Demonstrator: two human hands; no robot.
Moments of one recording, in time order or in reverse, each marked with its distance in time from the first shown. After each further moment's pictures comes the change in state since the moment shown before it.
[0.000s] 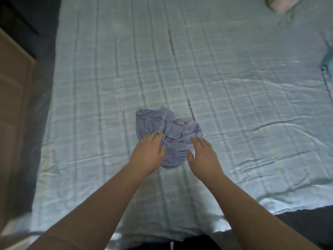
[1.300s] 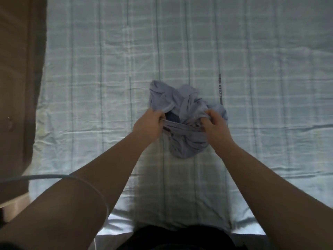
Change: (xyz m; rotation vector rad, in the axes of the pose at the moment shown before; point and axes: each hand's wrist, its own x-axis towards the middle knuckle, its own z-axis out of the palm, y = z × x) left_hand 0.115 -0.096 0.093 -0.129 -0.087 -0.326; right_hand 0.169 0.040 0.078 0.675 -0.179 0.218
